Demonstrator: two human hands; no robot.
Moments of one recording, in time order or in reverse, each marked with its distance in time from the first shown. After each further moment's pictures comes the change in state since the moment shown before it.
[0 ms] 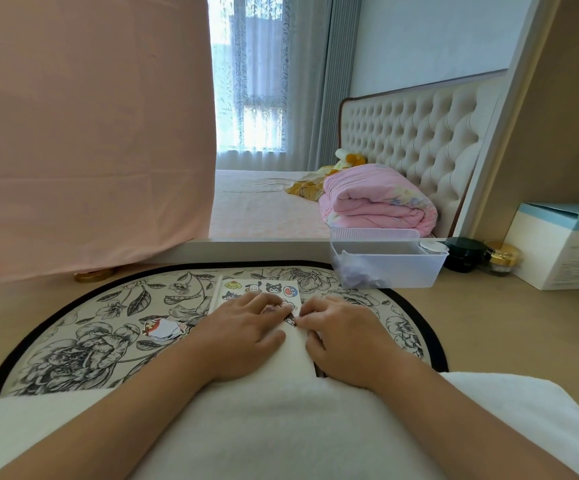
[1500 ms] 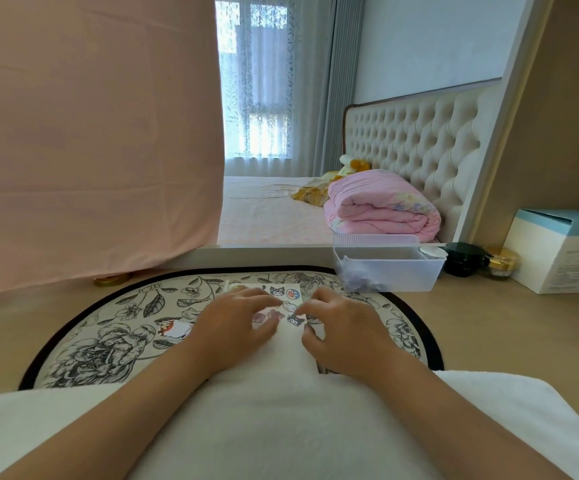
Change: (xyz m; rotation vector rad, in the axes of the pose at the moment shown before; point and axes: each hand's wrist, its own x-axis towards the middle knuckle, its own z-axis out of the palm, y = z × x) left_hand -0.013 -0.005 -0.009 -0.164 0.367 -0.073; right_hand -0.001 -0.013 -0.014 0.091 0.090 0.087
